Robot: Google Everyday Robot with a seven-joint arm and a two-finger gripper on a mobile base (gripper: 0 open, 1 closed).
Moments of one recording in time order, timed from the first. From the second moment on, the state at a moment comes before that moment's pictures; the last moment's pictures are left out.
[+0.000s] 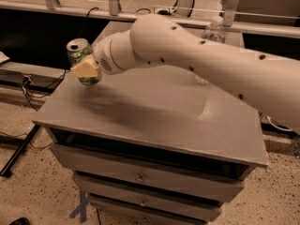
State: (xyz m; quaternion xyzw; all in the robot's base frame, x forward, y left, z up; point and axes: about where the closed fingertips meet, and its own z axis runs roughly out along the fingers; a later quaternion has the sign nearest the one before) arm 0.613 0.159 0.913 -0.47 0.71 0.23 0.47
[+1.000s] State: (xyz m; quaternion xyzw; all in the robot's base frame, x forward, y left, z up) arm 0.637 0.036 0.938 -0.52 0.77 0.09 0.36
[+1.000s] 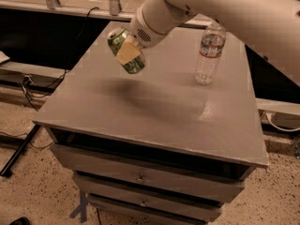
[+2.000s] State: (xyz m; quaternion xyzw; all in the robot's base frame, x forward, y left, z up) arm 0.610 0.018 0.901 -0.57 0.78 0.08 0.24
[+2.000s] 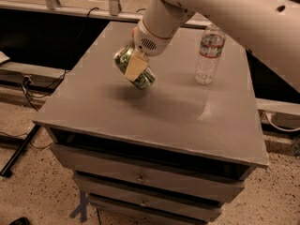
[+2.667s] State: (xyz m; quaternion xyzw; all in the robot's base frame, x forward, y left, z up) arm 0.608 0.020 0.901 -0.57 0.78 0.08 0.24
